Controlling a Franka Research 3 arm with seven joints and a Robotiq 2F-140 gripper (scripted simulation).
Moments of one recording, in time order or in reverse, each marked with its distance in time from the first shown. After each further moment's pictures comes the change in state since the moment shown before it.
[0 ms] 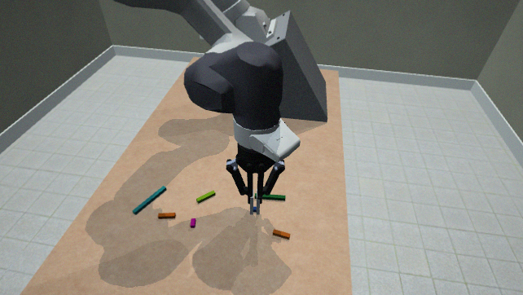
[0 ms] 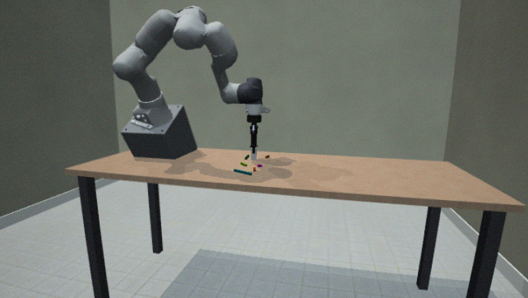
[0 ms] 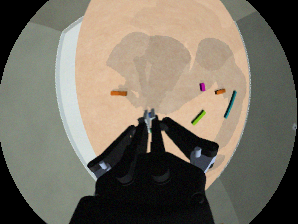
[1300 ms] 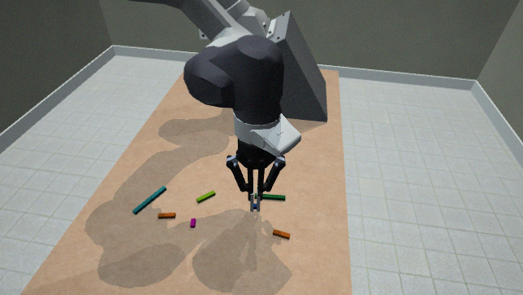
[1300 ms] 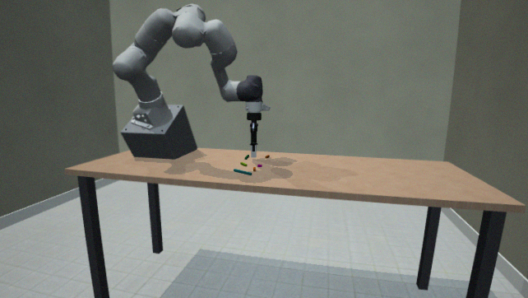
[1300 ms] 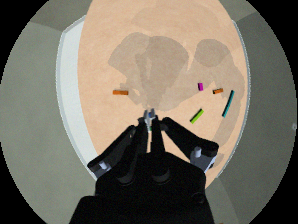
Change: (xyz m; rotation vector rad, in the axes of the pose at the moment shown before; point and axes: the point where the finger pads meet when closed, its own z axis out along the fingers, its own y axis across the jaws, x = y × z) arm 0.000 -0.001 -0.011 0.000 0.000 -0.002
